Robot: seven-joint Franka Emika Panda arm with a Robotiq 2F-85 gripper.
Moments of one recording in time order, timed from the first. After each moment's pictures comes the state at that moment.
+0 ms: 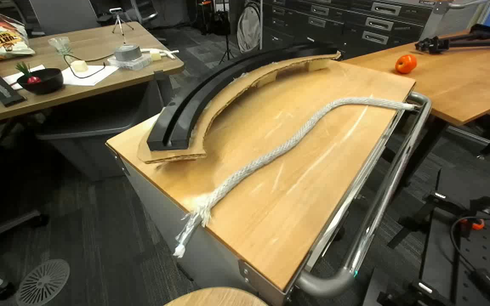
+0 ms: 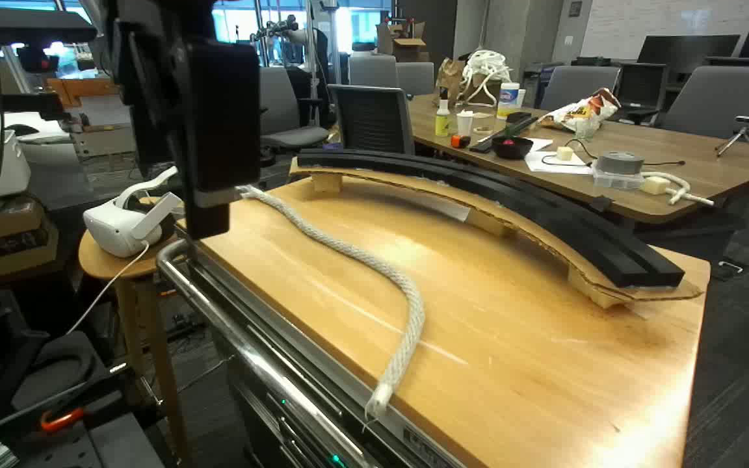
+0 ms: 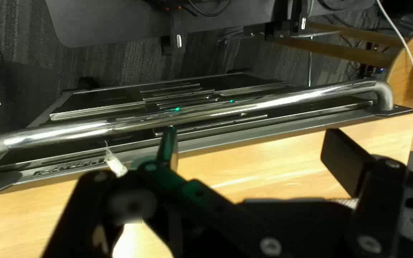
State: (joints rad) arm -0.14 -0.71 -0.34 -2.58 -0.03 1.73 -0.30
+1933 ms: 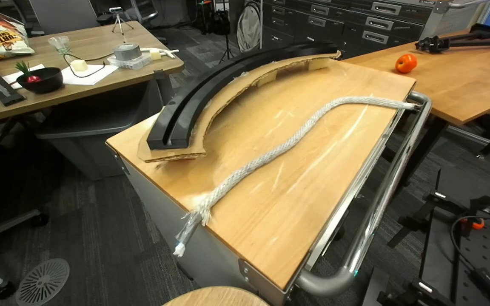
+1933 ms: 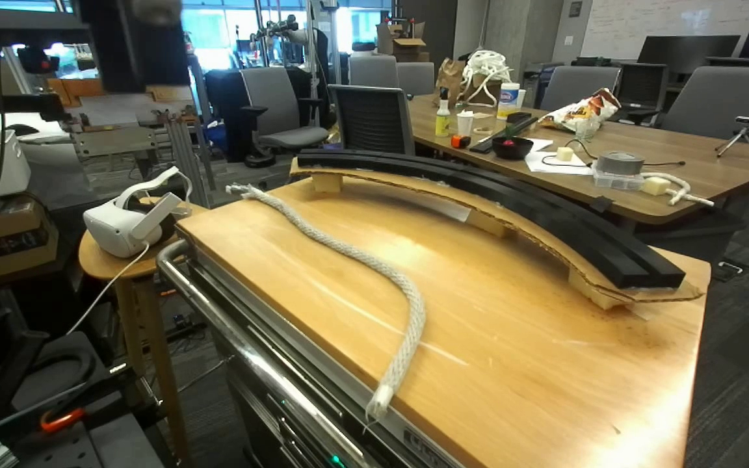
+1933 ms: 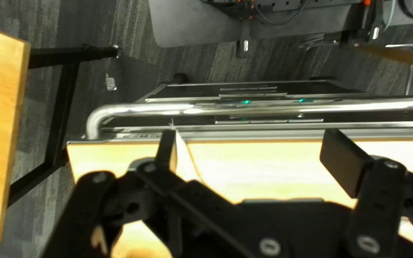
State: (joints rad) arm -0.10 -0.80 -0.13 -2.50 -0.24 1.62 -0.10
